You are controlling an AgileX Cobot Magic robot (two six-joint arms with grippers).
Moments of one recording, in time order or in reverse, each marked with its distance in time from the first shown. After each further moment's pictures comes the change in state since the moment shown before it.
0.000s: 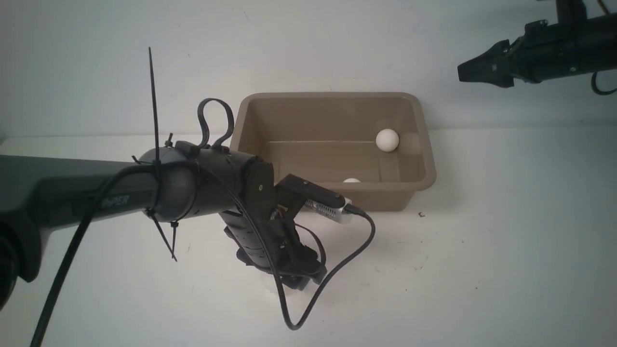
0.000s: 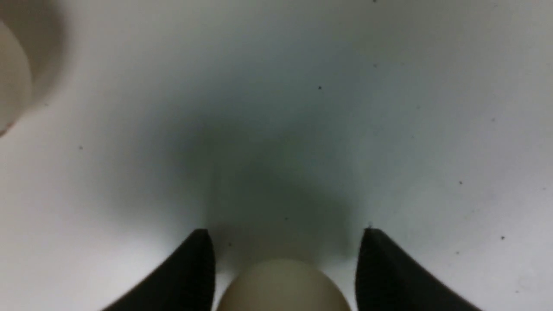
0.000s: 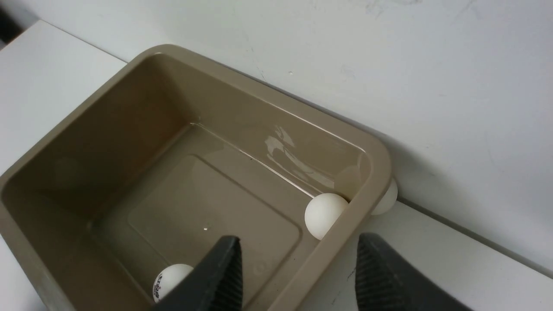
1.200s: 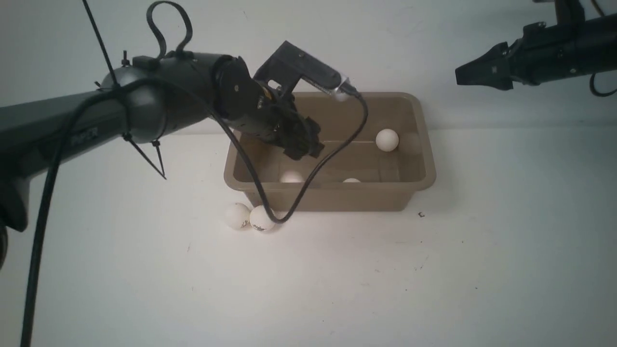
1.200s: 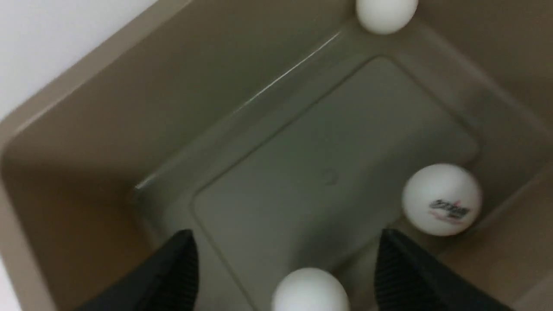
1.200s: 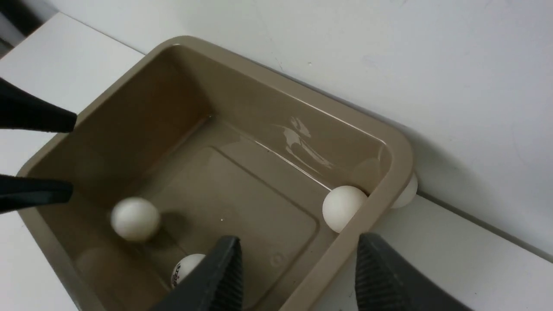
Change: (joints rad) right arm 0.000 0.000 0.000 0.000 0.040 0.003; left arm 0.117 0.001 -0.341 -0.024 -0.152 0.263
